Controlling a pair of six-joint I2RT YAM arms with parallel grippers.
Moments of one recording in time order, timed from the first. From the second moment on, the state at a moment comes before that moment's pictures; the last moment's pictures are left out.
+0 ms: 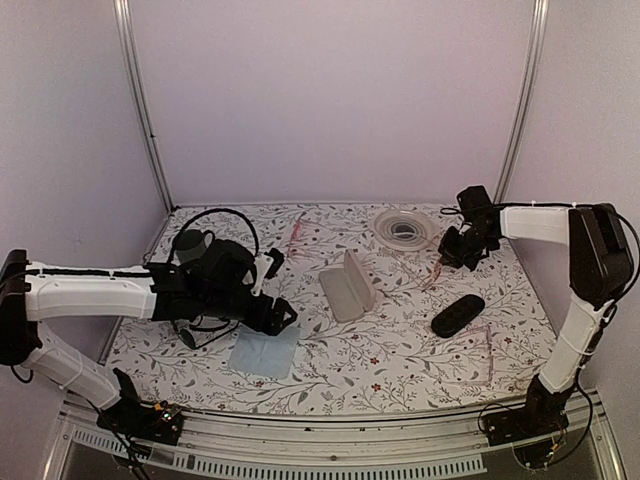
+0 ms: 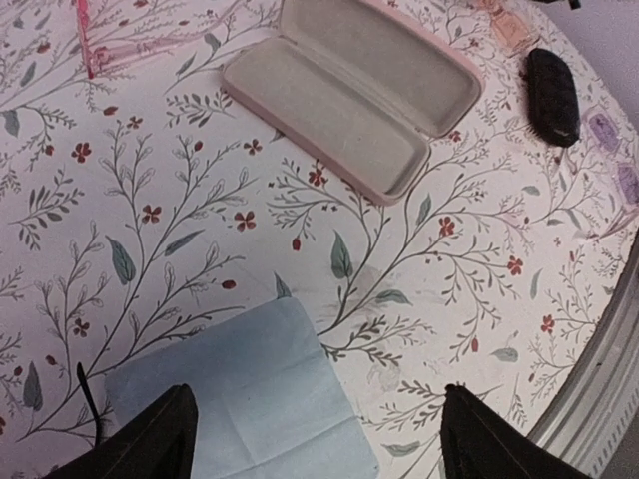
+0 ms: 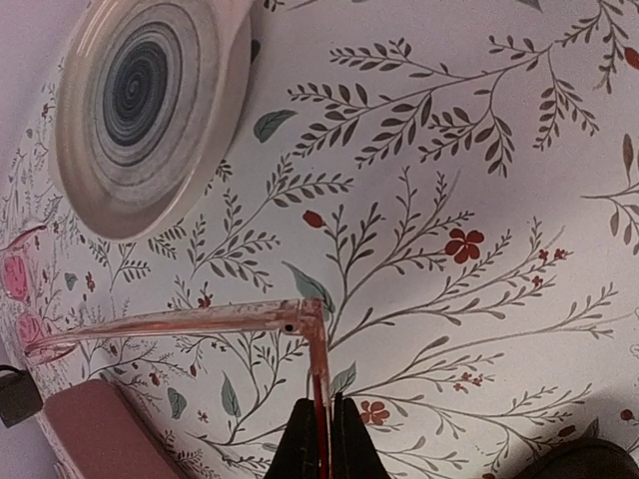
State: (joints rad) left arm -0.91 1.36 0.80 -0.22 -0.06 -0.37; right arm 0.24 1.81 1.22 -0.46 -0.11 0.82
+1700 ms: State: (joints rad) left arm -0.92 1.17 0.61 -0.57 -0.05 -0.72; right arm 0.83 1.74 1.36 -0.33 -0.09 0.53
